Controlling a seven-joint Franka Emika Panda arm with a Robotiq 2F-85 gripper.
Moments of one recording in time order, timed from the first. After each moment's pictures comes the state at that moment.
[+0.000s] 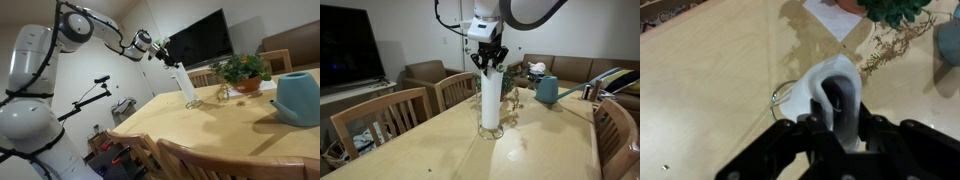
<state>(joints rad) 0.24 0.57 0.12 -1.47 -0.62 2.21 -2.20</state>
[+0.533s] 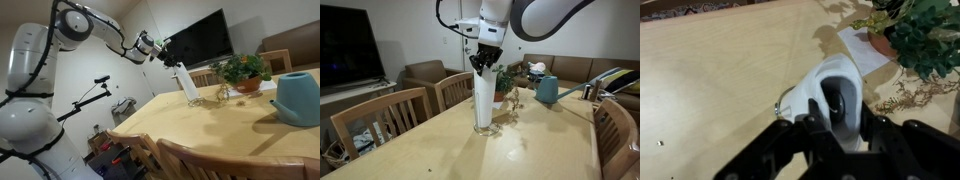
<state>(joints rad) 0.19 0.55 0.12 -1.57 -0.64 2.47 -2.47</state>
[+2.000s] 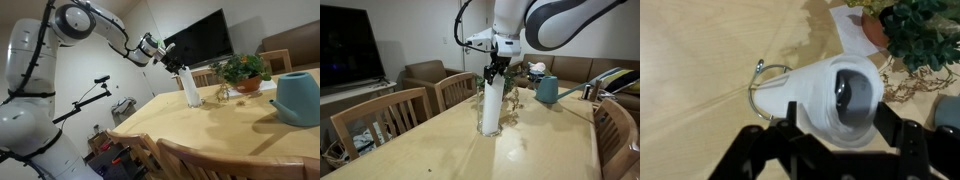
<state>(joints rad) -0.02 0.55 0.32 -1.65 -0.78 2.43 -2.59</state>
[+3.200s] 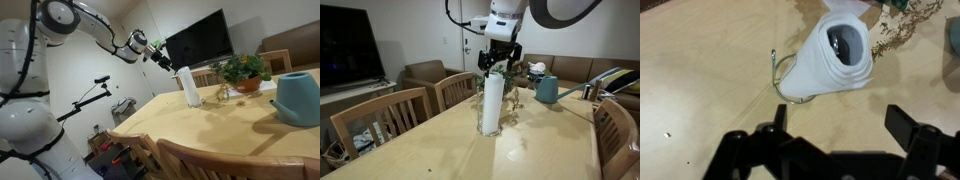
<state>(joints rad) 0.19 0.40 0.16 -1.74 -0.61 2.35 -2.21</state>
